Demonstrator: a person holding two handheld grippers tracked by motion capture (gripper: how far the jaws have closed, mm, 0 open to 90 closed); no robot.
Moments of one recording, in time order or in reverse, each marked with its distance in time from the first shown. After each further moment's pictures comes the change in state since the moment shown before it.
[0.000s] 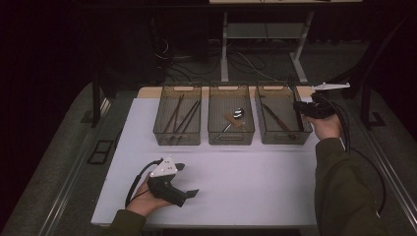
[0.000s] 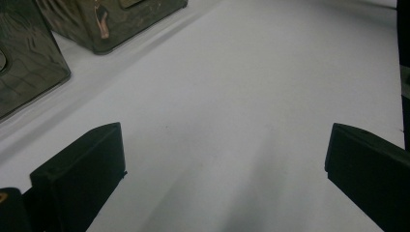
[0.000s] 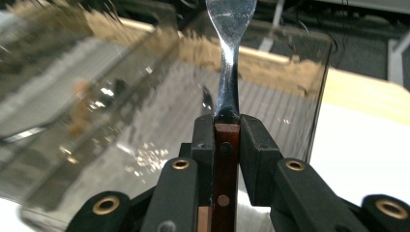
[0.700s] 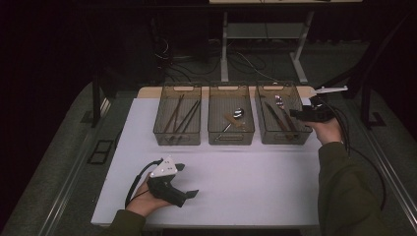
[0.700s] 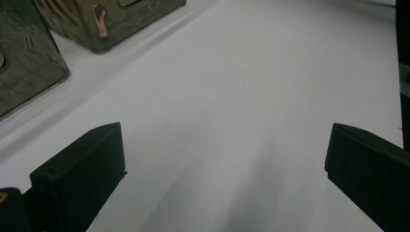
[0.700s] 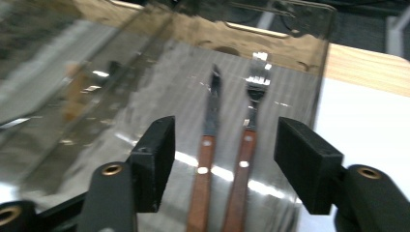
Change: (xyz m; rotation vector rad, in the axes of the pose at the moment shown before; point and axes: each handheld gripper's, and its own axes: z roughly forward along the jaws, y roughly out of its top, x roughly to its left) left arm 0.000 0.000 -0.001 0.005 -0.003 0.005; right arm 0.004 -0.008 -0.003 0.047 -0.007 0.037
